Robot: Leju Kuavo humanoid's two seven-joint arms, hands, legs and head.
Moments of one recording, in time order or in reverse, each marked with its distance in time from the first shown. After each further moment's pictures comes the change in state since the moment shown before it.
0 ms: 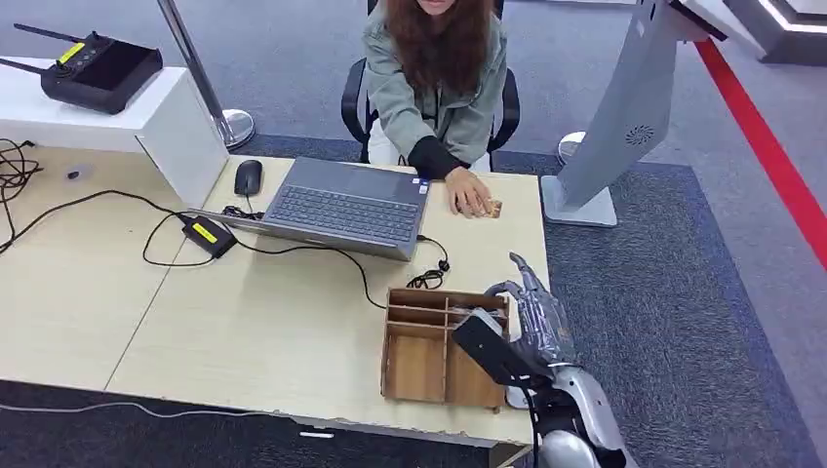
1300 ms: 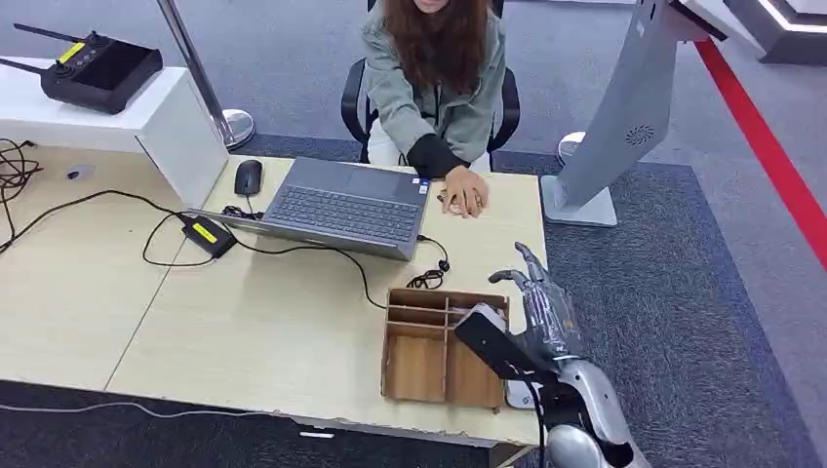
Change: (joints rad) left arm 0.000 0.000 -0.021 0.000 0.001 -0.003 -0.004; right arm -0.020 -0.019 -0.007 -0.019 0.031 0.009 -0.006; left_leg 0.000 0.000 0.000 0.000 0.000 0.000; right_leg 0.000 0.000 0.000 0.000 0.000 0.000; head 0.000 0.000
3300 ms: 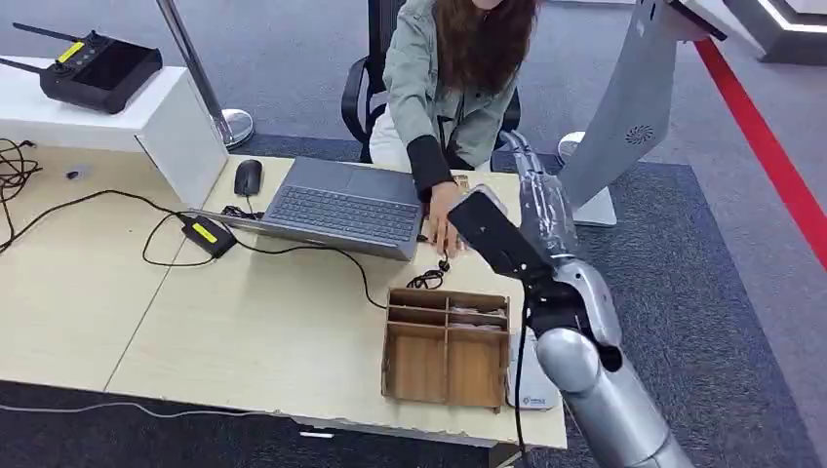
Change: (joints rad) left arm 0.005 -0.011 -0.043 0.000 0.006 0.017 0.009; right arm -0.313 0.079 -0.004 -0.031 -0.110 0.074 0.090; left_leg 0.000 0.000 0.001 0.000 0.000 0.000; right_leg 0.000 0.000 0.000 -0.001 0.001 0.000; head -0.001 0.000
